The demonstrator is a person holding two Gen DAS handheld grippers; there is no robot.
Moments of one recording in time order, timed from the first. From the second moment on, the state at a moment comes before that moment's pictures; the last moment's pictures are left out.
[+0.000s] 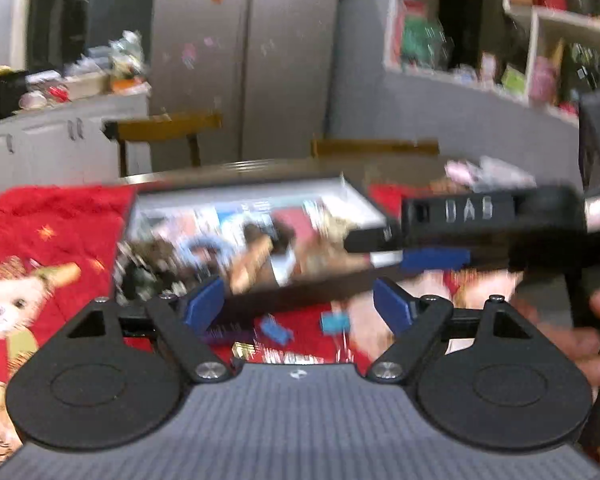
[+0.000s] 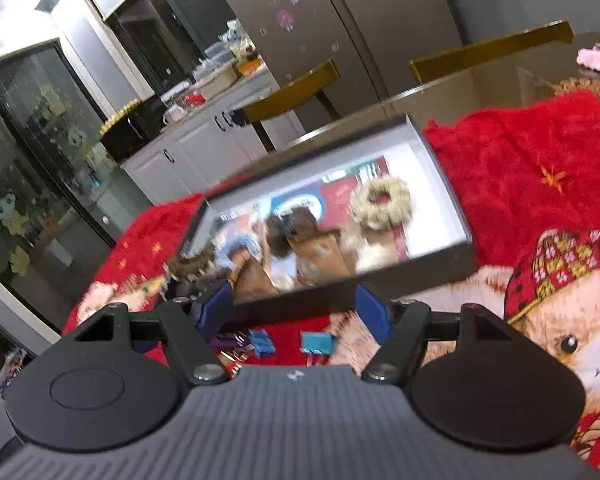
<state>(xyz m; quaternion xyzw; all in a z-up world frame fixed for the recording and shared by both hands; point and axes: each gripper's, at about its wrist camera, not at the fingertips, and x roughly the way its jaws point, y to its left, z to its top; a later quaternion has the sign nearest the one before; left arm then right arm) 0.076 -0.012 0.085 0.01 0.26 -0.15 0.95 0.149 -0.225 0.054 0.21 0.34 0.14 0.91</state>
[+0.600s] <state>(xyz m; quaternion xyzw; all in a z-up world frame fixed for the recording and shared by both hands) 0.114 -0.023 0.011 0.08 0.33 -0.12 0.93 0.148 -0.203 0.015 0.13 0.36 0.15 0.91</state>
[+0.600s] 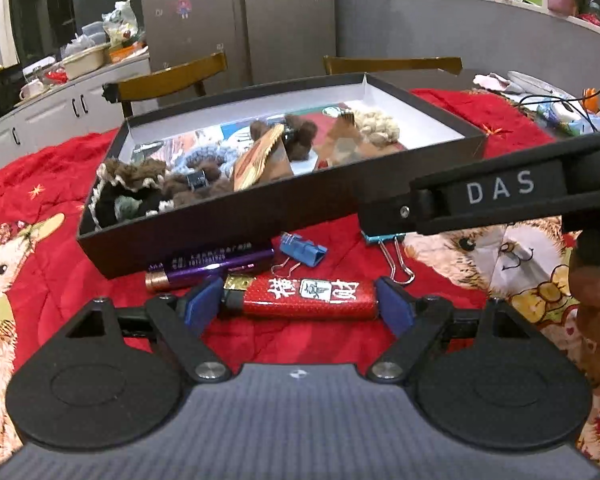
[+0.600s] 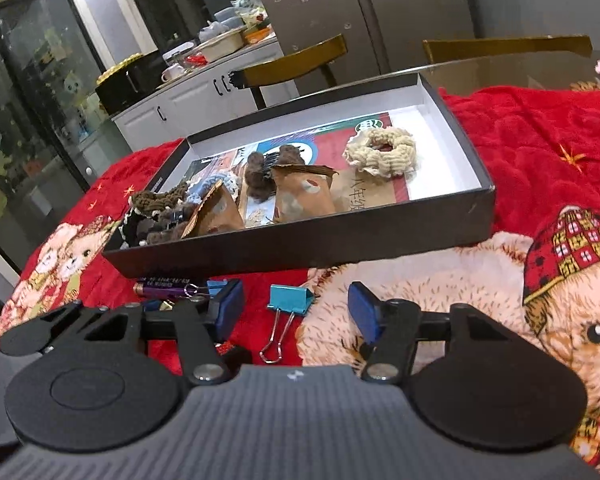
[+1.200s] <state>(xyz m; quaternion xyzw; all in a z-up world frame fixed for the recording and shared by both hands) 0.097 -0.002 0.016 0.04 0.29 -0.01 0.95 0.140 -0.176 0.008 0.04 0.33 0.13 0.93</state>
